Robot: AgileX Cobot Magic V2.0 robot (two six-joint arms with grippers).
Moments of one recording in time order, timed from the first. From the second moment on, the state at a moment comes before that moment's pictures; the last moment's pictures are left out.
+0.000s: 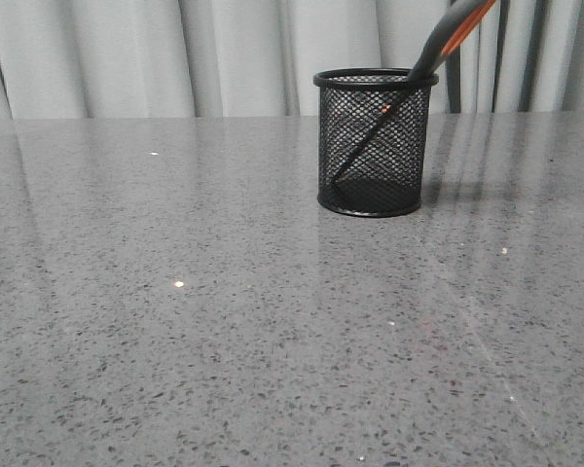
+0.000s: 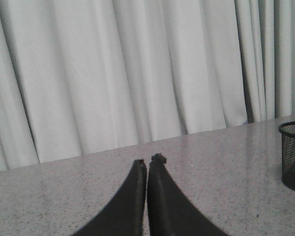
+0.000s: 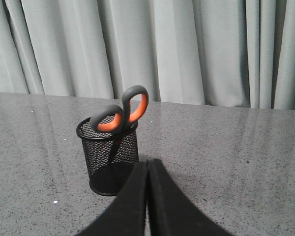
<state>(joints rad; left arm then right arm) -0.29 0.08 -0.16 -0.45 -0.02 0.56 0.28 0.21 -0.25 0.28 0.09 -0.24</state>
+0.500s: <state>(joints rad) 0.02 0.00 0.00 -0.05 0.04 0.00 0.28 0.21 -0.25 0.29 0.09 -0.24</state>
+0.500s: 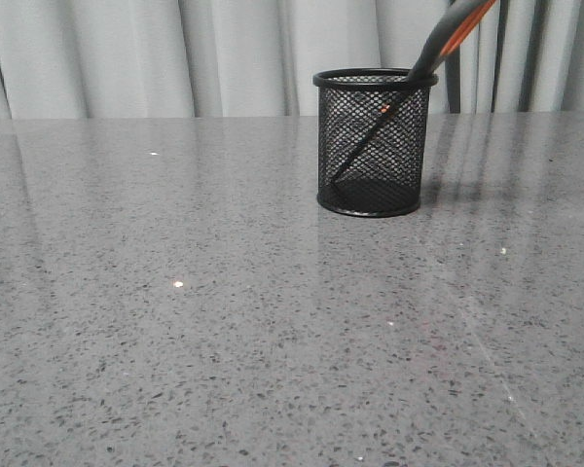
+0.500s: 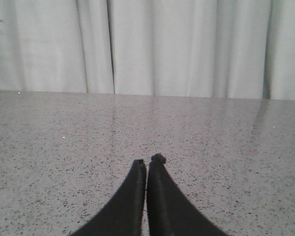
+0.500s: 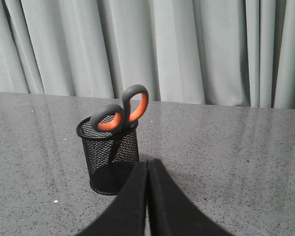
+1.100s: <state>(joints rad) -0.05 0.00 0.00 -0.05 0.09 -0.03 0.28 0.21 -0.25 0.29 0.09 -0.24</state>
